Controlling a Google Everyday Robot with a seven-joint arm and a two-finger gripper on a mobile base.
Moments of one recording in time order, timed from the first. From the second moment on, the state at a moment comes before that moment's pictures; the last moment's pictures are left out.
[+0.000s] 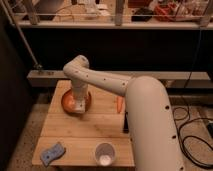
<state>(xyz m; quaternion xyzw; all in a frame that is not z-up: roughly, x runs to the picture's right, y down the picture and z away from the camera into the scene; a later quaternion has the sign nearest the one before) -0.139 0.049 0.875 -0.18 -0.24 -0.66 0.68</state>
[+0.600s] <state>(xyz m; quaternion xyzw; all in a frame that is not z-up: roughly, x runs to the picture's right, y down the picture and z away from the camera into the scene) -0.140 0.050 0.875 -0.18 -0.24 -0.67 0.68</state>
